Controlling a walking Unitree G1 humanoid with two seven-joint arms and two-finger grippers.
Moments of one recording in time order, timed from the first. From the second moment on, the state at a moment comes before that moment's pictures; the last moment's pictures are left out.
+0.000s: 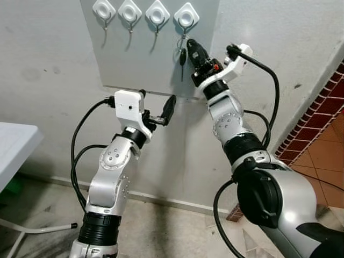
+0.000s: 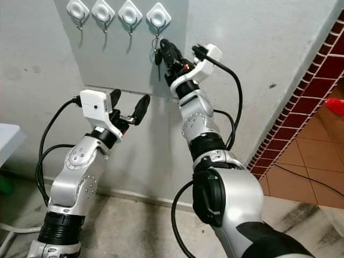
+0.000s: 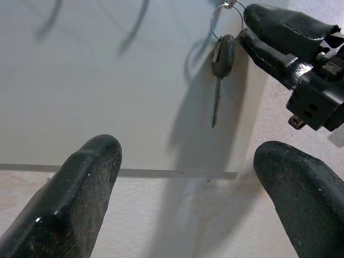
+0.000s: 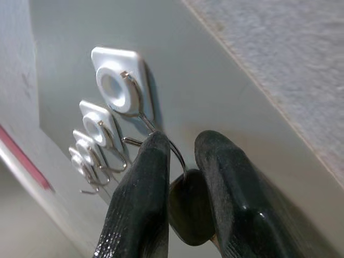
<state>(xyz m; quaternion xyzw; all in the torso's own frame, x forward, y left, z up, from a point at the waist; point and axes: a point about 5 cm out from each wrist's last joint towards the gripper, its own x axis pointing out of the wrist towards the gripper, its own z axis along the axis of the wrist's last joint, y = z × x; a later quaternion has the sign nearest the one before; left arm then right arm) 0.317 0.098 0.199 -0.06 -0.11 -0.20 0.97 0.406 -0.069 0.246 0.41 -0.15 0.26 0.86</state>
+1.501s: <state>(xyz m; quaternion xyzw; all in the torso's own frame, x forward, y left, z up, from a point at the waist) 0.310 0.132 0.117 -0.08 -0.02 -0.08 0.99 0.316 -0.177 0.092 0.14 -0.06 0.04 0.99</state>
